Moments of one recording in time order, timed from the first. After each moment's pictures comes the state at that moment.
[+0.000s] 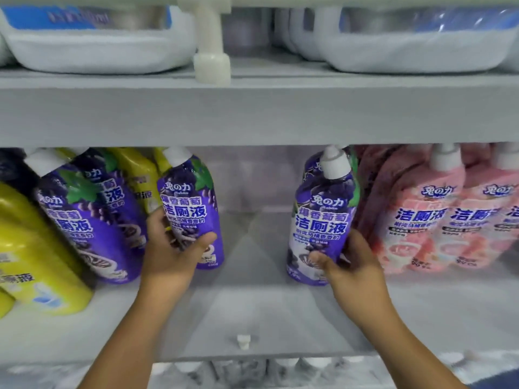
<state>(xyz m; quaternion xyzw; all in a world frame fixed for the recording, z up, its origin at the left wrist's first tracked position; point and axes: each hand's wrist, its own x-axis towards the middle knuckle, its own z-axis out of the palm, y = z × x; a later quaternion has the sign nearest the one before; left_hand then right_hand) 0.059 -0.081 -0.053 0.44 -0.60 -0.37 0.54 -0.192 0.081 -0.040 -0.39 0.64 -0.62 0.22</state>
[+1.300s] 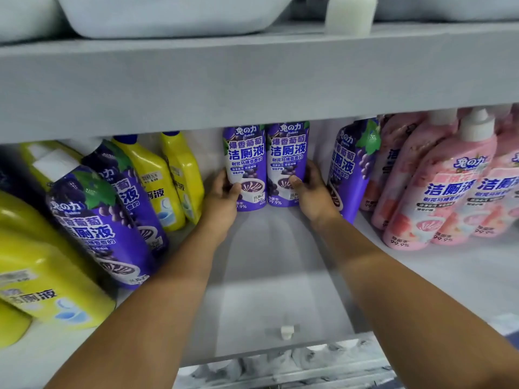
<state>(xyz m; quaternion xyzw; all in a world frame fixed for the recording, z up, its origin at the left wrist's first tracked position) -0.016 -0.178 -0.059 0.41 -0.61 -0.51 0.45 -0.196 -0.094 -0.062 -0.36 0.61 -0.65 0.28</state>
